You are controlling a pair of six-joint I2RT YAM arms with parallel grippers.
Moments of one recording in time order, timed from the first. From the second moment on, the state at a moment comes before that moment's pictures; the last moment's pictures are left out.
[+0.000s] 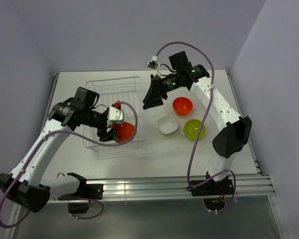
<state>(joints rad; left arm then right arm) -0.45 1.15 1.27 -1.10 0.78 0.92 0.44 1.78 1.89 -0.99 -1.22 -0.17</state>
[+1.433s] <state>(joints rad) -0.14 1.57 1.31 -1.33 0.61 1.19 0.45 1.69 1.68 -0.98 -1.24 -0.20</state>
